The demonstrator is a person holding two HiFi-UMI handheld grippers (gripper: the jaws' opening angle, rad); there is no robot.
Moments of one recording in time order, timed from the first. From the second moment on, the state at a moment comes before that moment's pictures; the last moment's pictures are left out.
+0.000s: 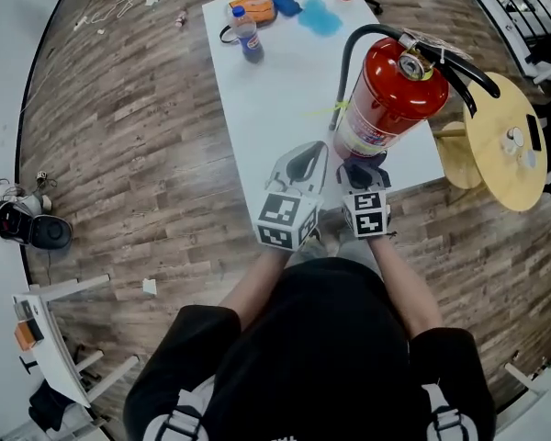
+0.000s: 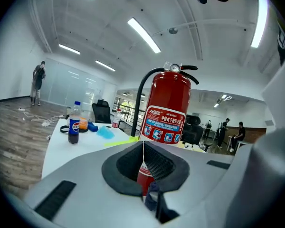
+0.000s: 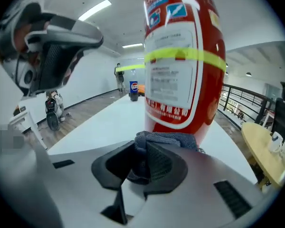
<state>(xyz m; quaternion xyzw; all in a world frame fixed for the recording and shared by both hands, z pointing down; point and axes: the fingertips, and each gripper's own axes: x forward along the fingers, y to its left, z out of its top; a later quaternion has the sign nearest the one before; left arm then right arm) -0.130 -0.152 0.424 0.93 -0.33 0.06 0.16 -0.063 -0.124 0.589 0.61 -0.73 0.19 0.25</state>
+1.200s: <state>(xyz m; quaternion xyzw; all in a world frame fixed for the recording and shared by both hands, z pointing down) -0.207 -0.159 0.418 0.90 -0.39 0.03 0.18 -0.107 -0.166 0.281 0.64 -0.76 -0.01 0.07</state>
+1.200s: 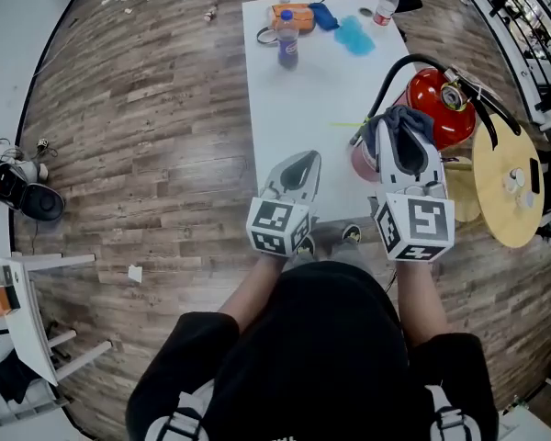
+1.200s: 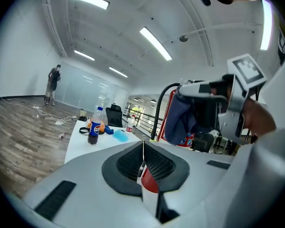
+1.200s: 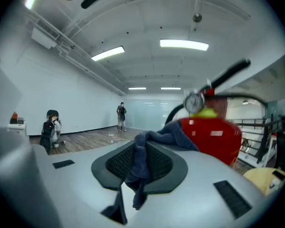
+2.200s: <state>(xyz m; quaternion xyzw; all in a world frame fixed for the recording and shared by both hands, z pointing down) -0.263 -0.153 0.418 0.87 -0.45 0.04 0.17 -0.110 -0.216 0.424 0.71 -0.69 0.13 0.05</state>
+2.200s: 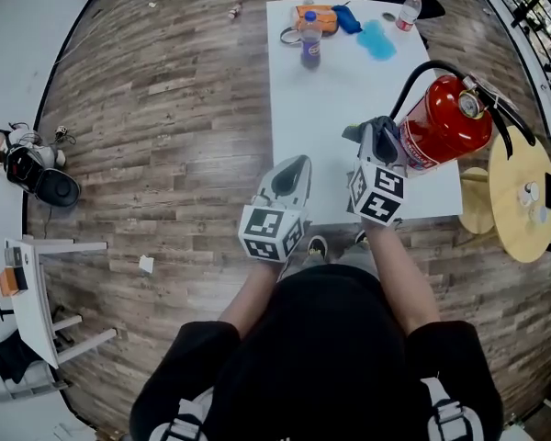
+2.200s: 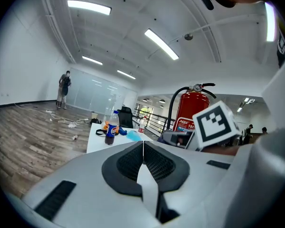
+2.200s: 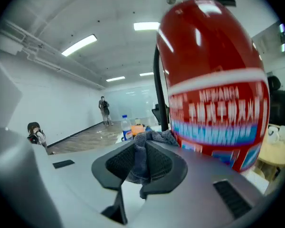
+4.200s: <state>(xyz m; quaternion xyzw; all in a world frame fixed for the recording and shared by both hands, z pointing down) -0.155 -0.140 0.419 0.92 -0.34 0.06 0.16 -0.025 -0.107 0.231 0.67 -0.73 -0.14 -0.02</state>
